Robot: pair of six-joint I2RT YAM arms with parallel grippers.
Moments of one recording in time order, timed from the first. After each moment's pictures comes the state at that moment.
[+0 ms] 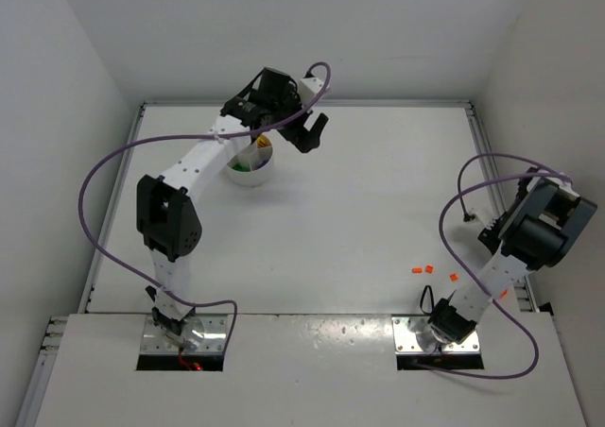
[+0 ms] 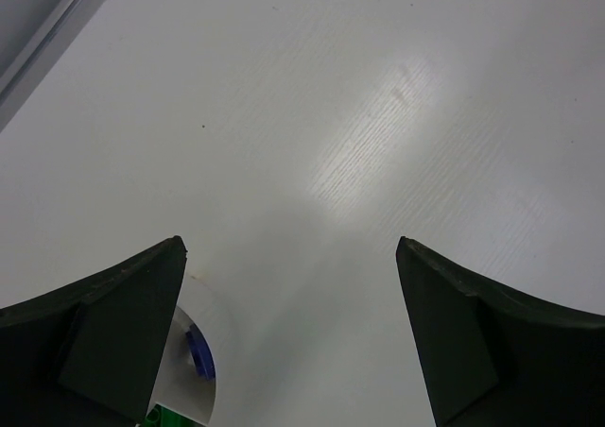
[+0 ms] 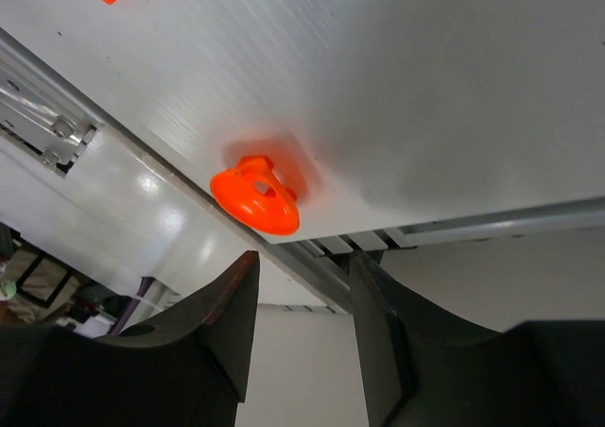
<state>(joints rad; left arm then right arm) -0.48 1.95 1.92 -0.61 0.30 0.26 -0.71 1.92 1.22 -1.26 0.10 -1.47</state>
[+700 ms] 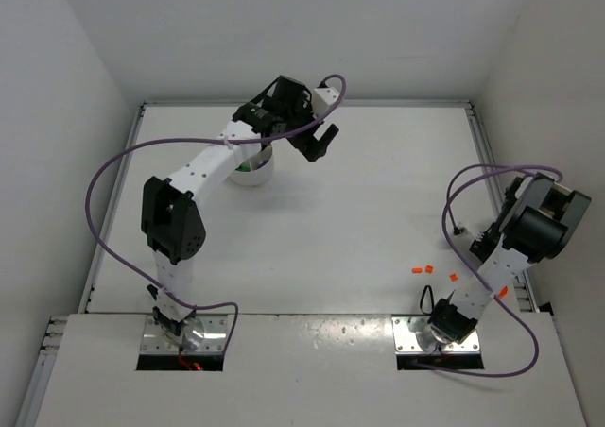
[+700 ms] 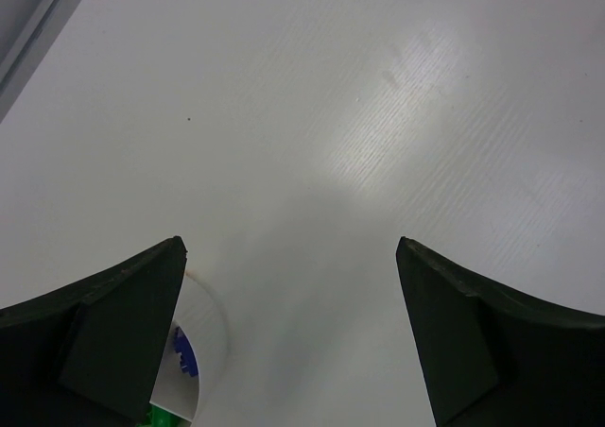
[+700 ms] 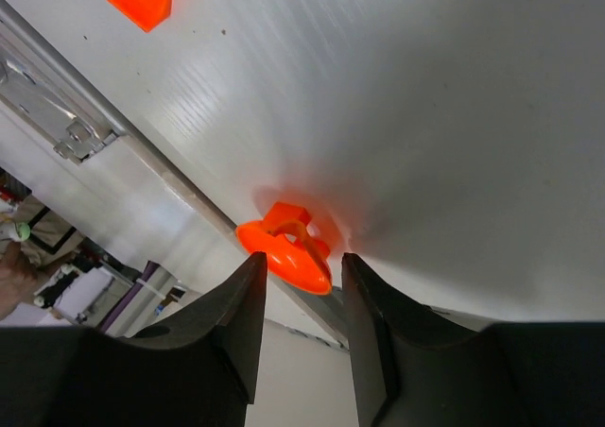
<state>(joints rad) -0.56 1.95 1.91 -0.63 0.21 0.29 -0.68 2.01 1.14 -1.25 0.14 -1.51</state>
